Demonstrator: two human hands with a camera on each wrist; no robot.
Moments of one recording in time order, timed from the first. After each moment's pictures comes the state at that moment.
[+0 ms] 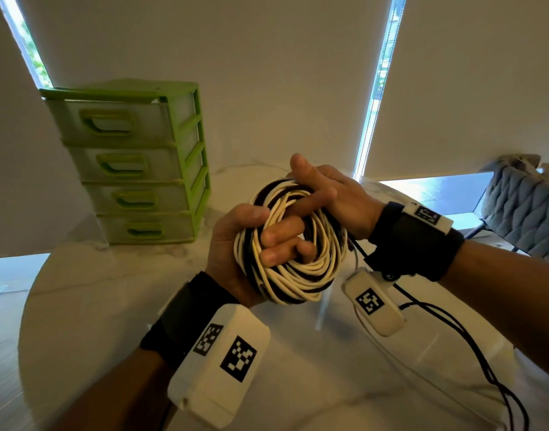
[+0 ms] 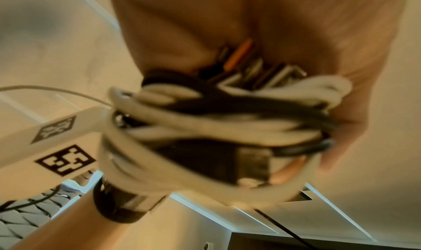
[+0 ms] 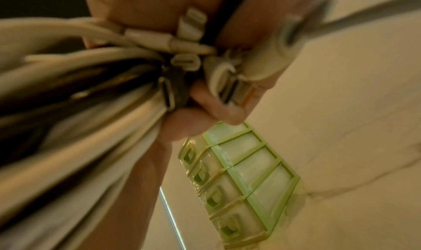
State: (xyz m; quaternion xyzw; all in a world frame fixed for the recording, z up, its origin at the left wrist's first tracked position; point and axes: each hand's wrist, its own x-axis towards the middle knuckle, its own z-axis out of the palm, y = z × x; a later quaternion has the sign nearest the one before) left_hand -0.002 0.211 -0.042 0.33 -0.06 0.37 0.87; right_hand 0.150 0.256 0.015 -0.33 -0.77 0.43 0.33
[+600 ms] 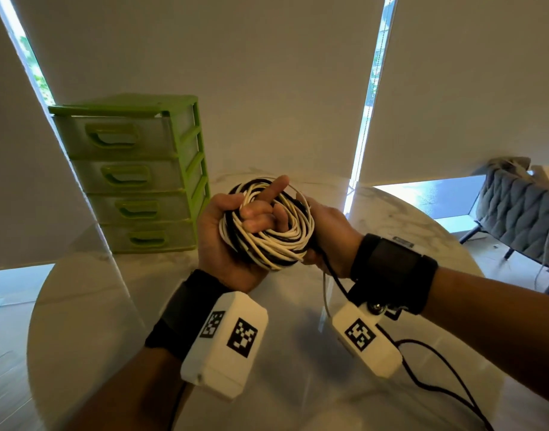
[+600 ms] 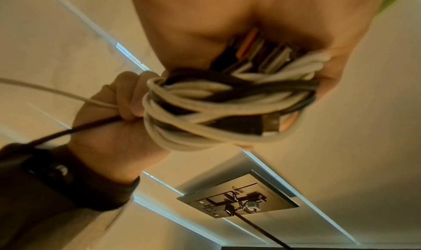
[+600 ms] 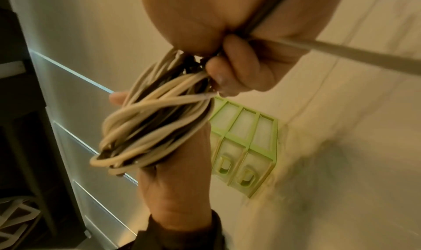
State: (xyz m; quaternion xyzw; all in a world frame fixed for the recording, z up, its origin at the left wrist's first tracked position) left_hand -0.014 0.223 -0.038 0.25 -0.03 0.49 0.83; right_hand 0.136 0.244 -0.021 -0.42 -0.54 0.61 0.40
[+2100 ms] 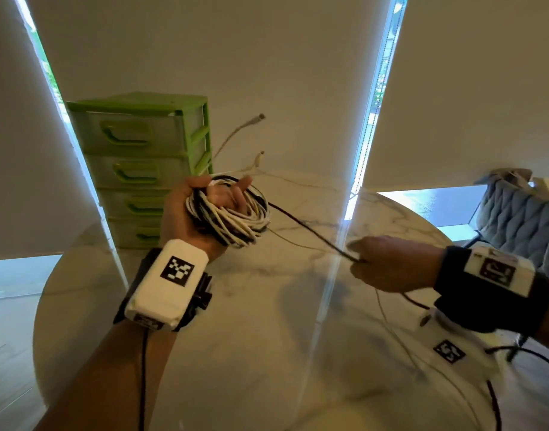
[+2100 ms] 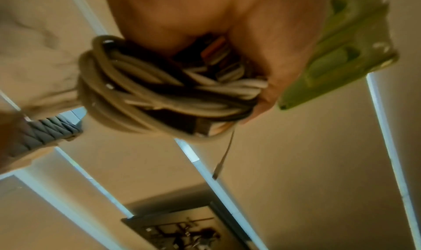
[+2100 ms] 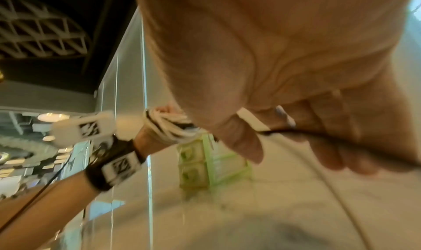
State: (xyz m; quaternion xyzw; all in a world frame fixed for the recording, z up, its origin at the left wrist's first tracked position) left_hand -0.066 0.239 -0.015 0.17 0.10 0.59 0.78; right_hand 0.200 0.217 -0.005 -0.58 -0.80 0.11 -0.07
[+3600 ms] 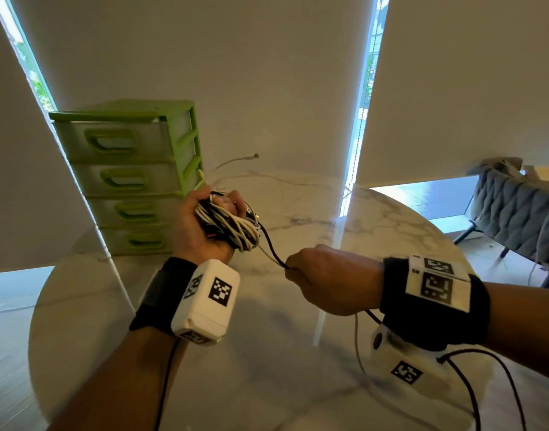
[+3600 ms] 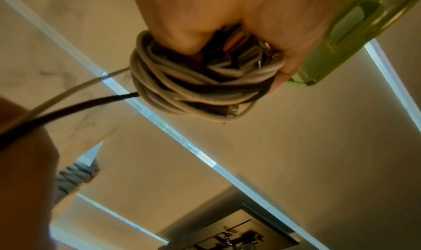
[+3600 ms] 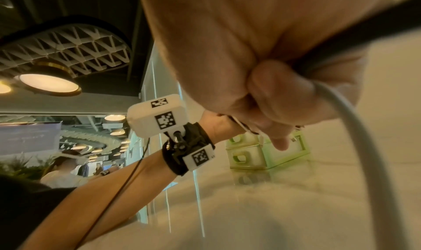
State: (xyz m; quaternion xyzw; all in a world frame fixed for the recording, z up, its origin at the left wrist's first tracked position) left_hand -0.040 0.253 -0.038 0.12 0.11 0.69 0.70; right_hand 0.149 0.193 -0.017 -0.47 -0.87 0.12 0.00
